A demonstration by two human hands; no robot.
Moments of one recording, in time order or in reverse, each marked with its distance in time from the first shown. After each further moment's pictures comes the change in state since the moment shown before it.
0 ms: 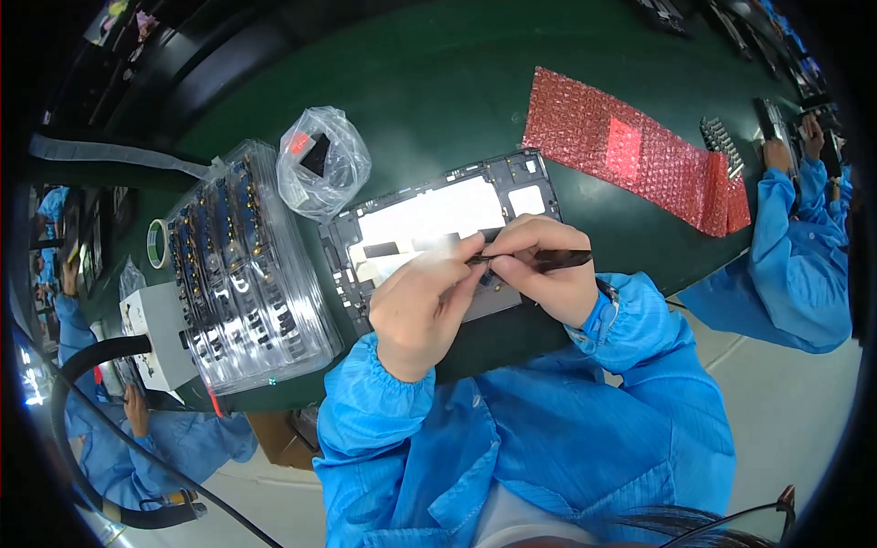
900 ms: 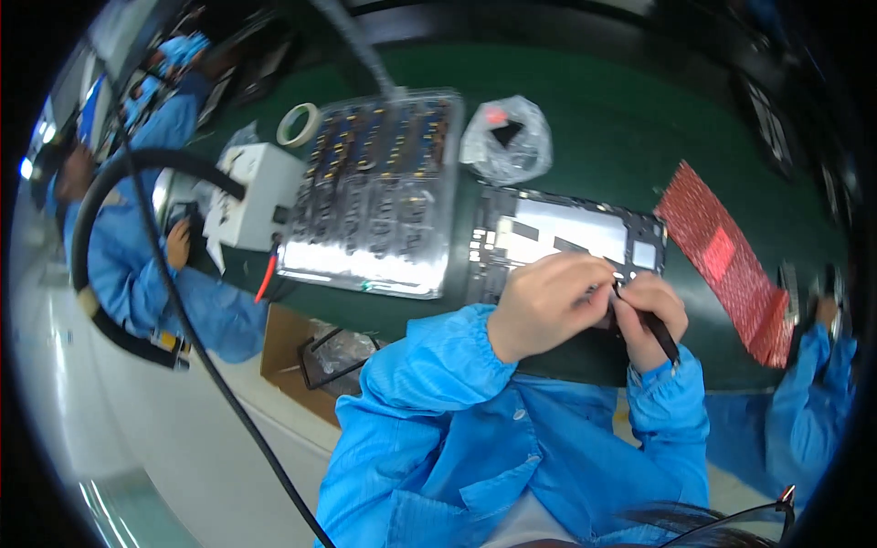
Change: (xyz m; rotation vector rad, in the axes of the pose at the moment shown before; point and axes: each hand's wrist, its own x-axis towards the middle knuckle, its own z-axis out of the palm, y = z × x) left_hand -0.006 0.018 -0.013 0.090 0.136 0.065; right_hand -0.001 -0.002 0.007 -0.371 -0.007 -0.638
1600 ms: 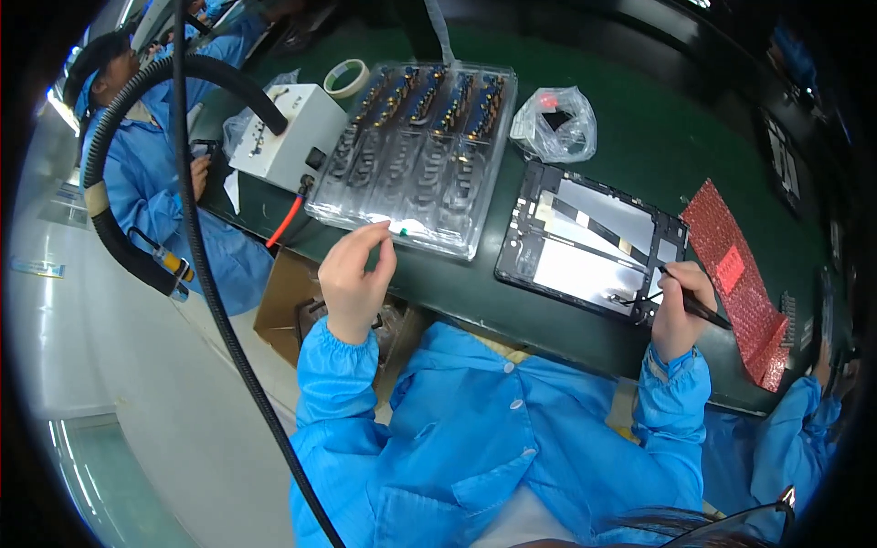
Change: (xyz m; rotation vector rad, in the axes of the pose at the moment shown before) left_hand -0.082 -0.015 -0.171 0.744 0.210 -0.161; right_hand -0.009 0.008 -0.003 0.187 0.156 0.133
